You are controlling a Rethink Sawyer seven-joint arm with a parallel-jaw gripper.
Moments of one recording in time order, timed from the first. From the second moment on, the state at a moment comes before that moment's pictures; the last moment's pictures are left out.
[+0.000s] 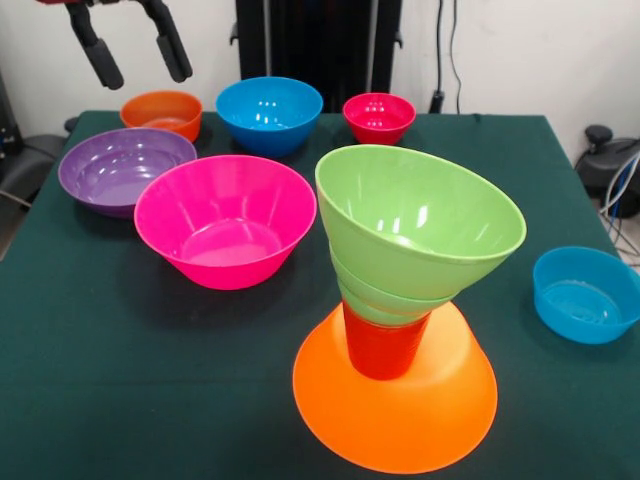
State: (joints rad) arm -0.80 -0.71 0.61 1.29 -0.26 1.23 1.69
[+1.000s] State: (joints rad) arm -0.90 -0.71 0.64 1.50 -0.42 1.04 1.69
